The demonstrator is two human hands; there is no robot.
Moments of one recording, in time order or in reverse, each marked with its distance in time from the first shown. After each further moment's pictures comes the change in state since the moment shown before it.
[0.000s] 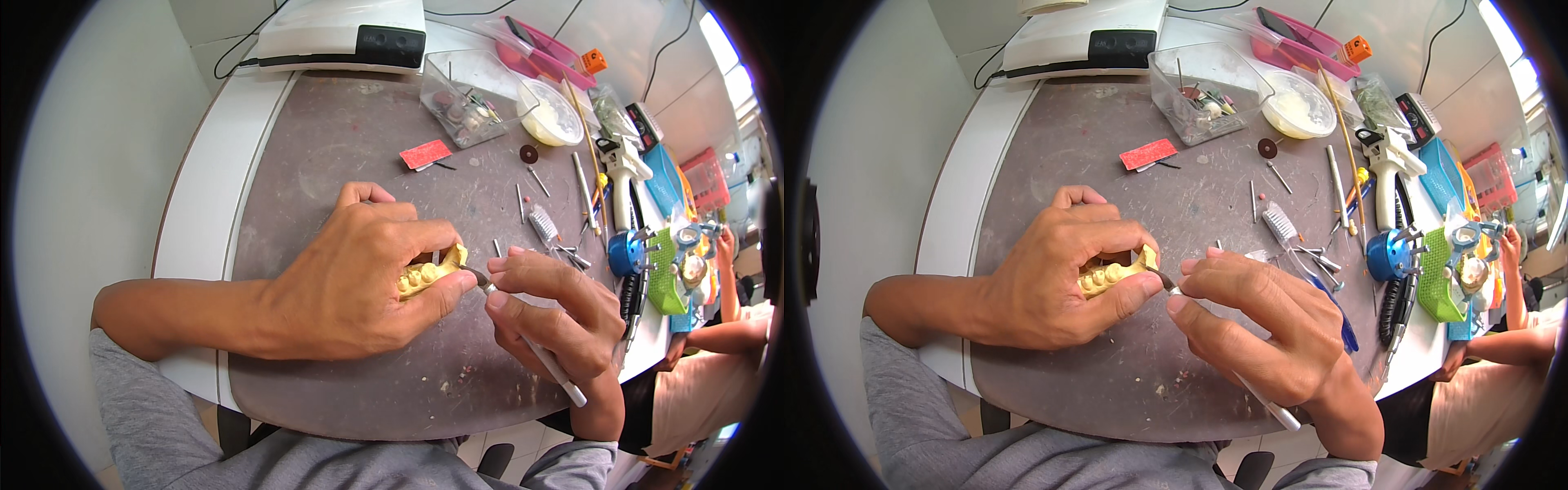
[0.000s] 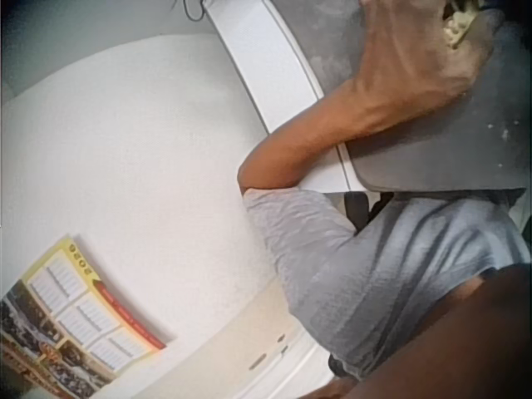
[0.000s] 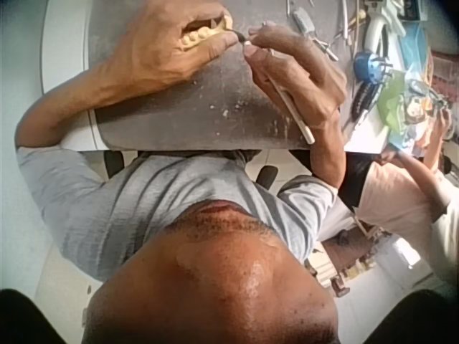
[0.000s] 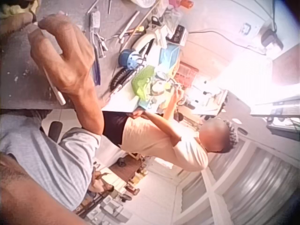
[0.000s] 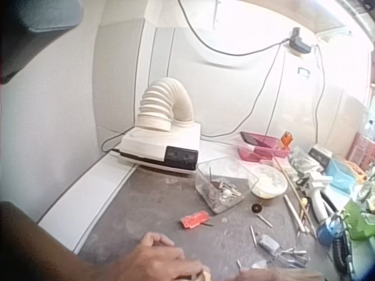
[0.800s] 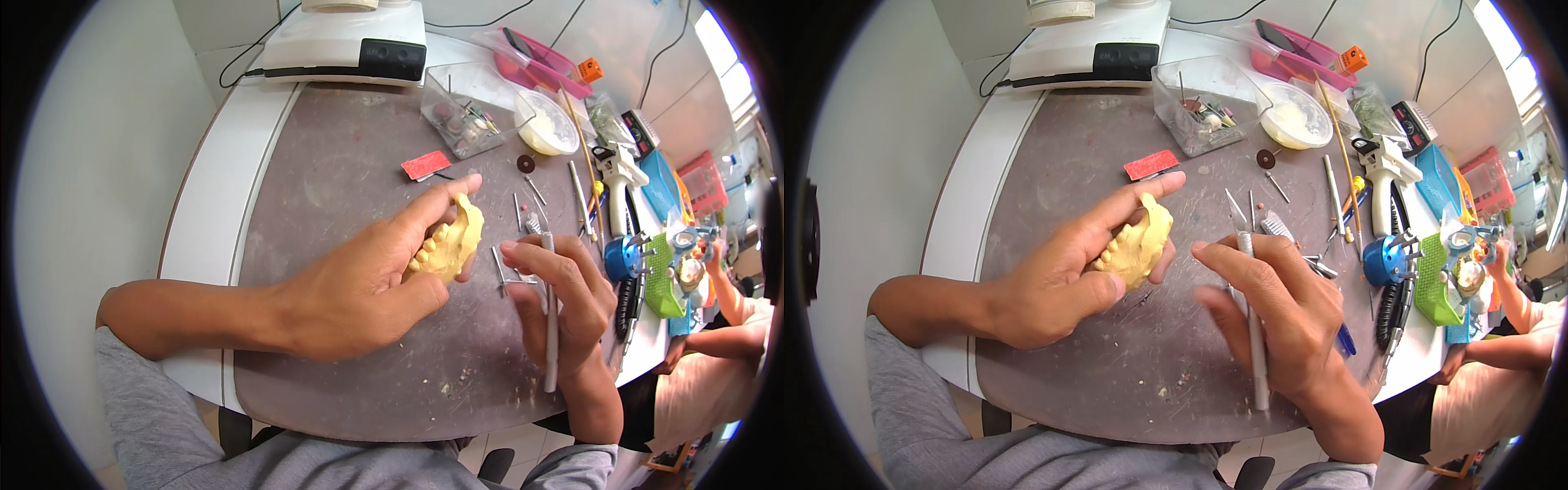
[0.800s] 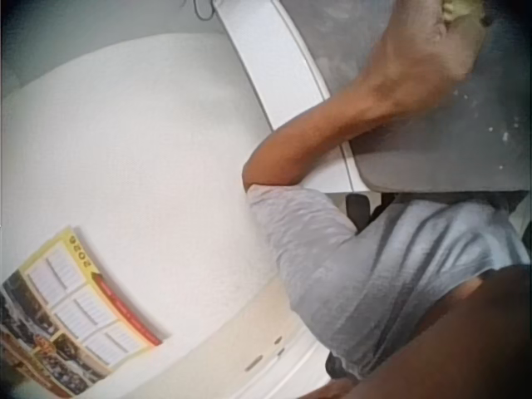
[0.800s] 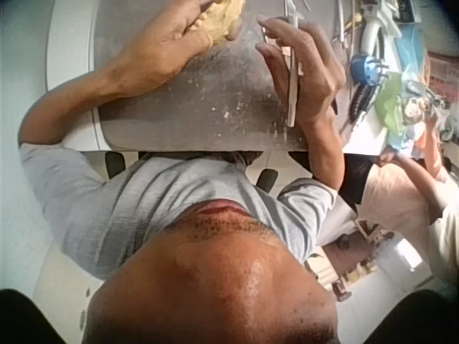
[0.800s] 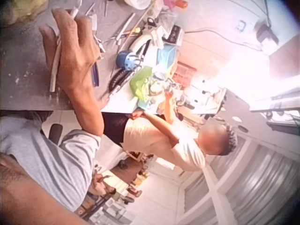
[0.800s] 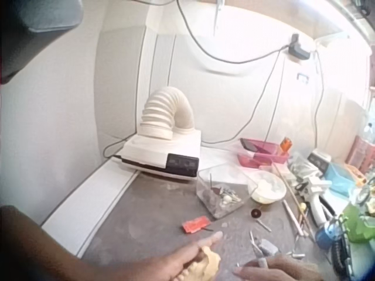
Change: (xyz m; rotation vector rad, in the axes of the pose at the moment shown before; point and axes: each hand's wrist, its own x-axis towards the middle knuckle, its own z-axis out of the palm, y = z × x) left_hand -0.001 -0.001 -0.001 -0.925 -0.125 -0.137; right_hand -0.003 0.012 0.005 -0.100 0.112 0.094
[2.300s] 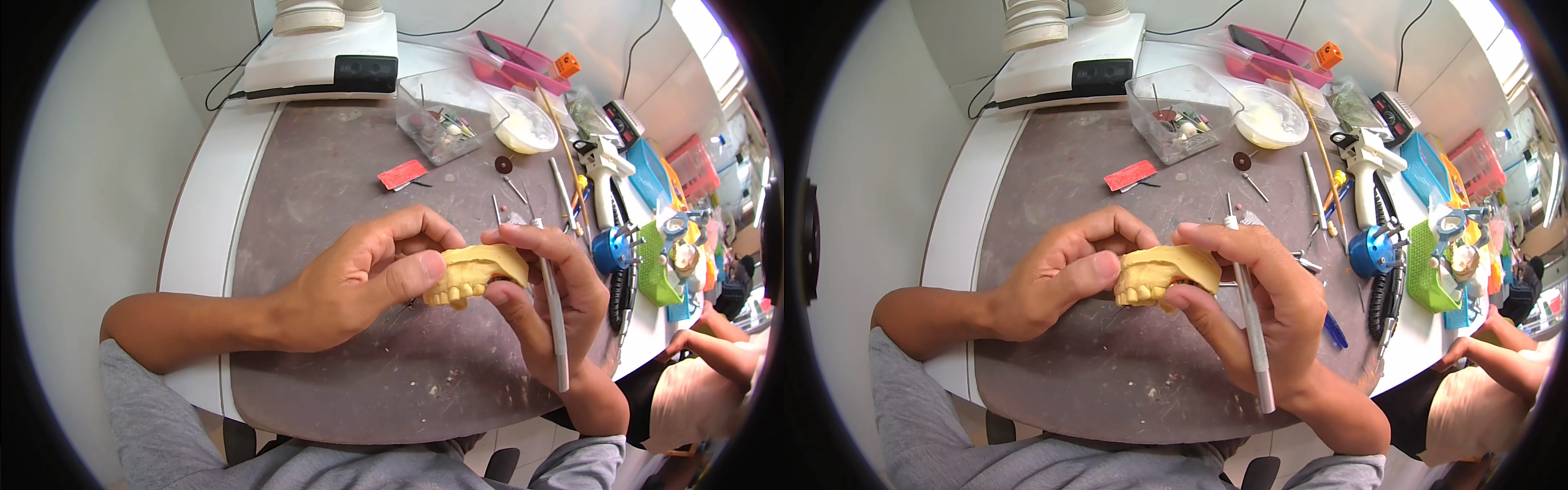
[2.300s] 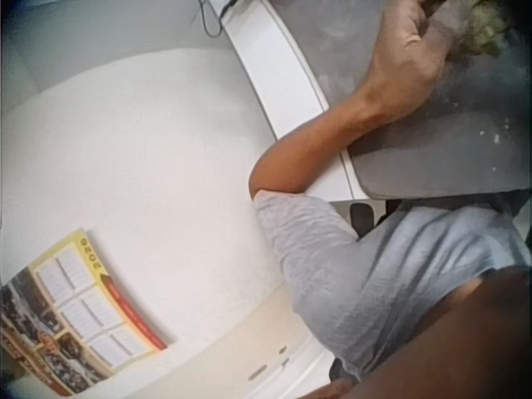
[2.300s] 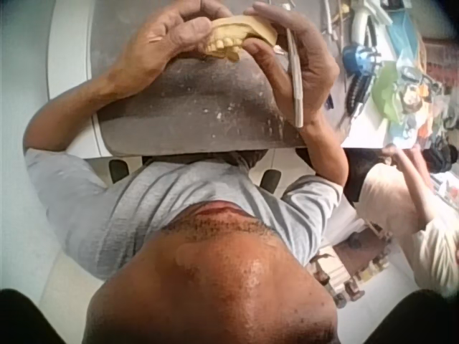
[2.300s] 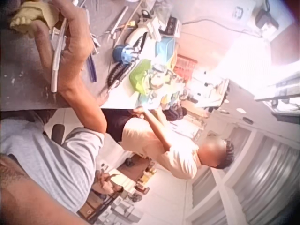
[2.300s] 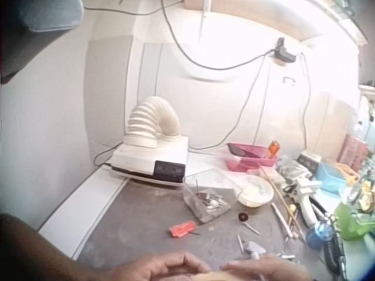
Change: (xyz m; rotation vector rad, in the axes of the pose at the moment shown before) left_hand 0.008 -0.007 -0.003 -0.174 -0.065 -0.045; right_hand -0.006 -0.010 0.003 0.574 0.127 0.325
